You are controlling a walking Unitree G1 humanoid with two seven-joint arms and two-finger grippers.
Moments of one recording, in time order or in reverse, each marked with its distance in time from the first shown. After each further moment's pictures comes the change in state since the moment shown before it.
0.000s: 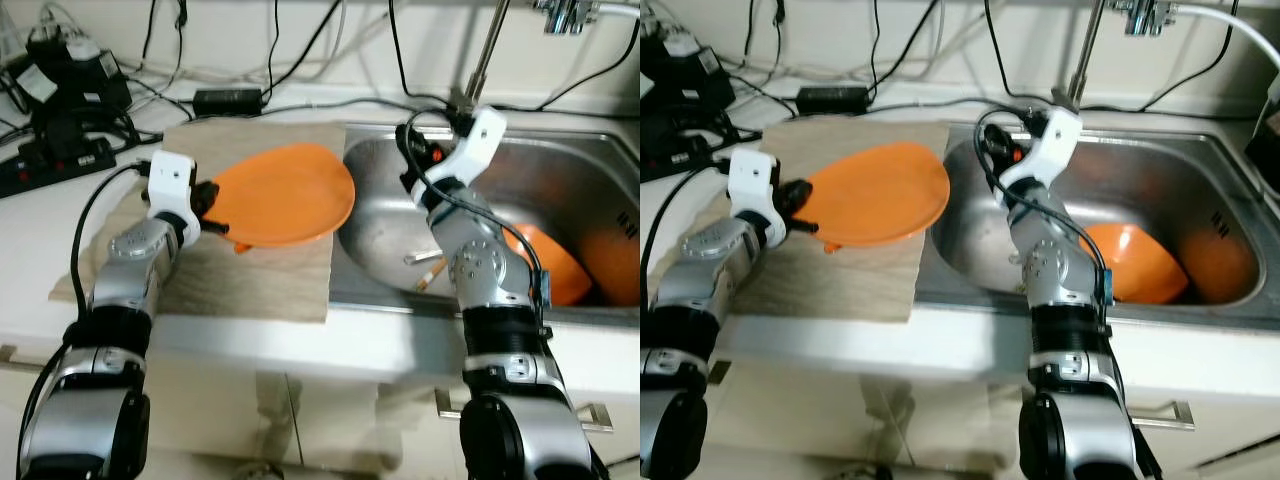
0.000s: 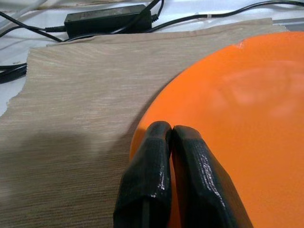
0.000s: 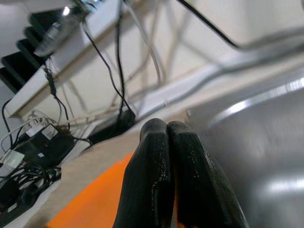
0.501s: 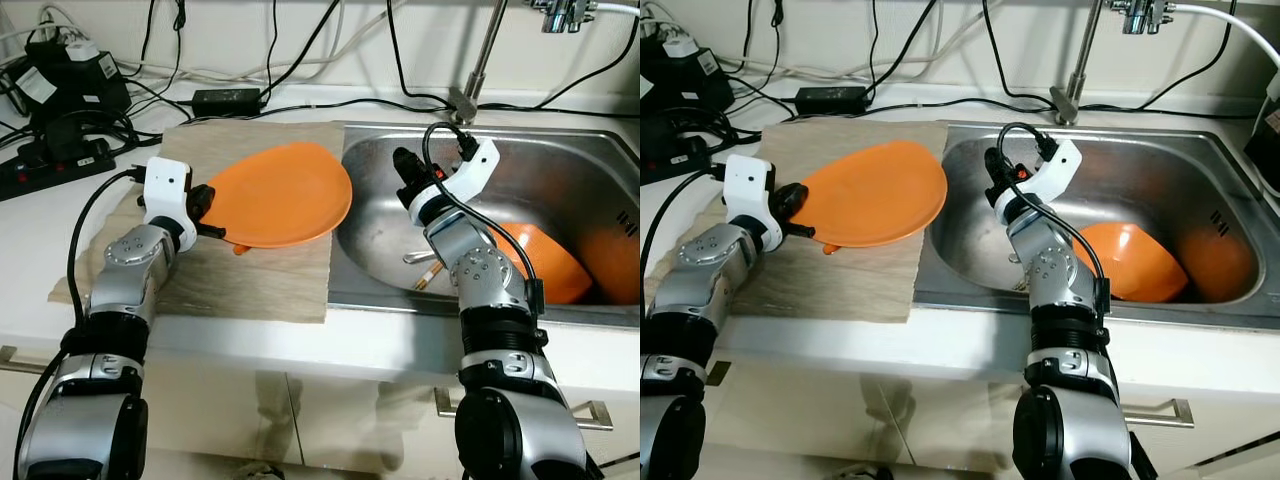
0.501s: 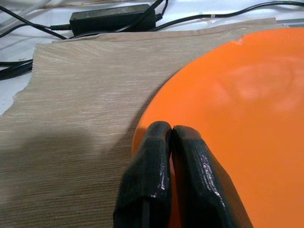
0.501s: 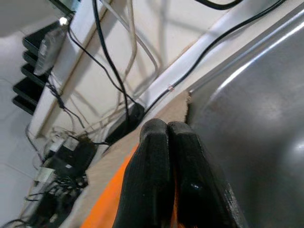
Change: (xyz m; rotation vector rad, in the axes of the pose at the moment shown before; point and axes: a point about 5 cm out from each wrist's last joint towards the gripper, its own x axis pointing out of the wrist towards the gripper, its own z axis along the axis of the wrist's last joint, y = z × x) left arm -0.006 0.004 -0.007 -0.014 -0.011 0.020; right arm 0.002 -0.006 -0.008 0.261 0.036 0.000
